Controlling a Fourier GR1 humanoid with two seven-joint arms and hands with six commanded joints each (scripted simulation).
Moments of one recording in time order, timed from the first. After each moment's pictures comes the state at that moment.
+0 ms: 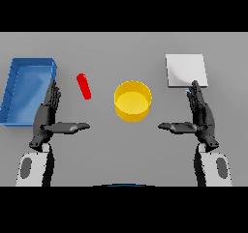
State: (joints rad) left arm 0.00 0.00 0.00 -1.57 0.00 0.00 0.00; right arm 0.00 0.00 0.00 -1.57 0.00 0.00 0.00
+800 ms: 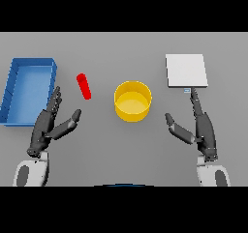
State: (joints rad) left arm 0.08 0.07 -0.10 -1.69 -0.13 -0.02 0.05; right arm 0.13 -0.06 0.13 -1.72 0.28 -0.08 -0.06
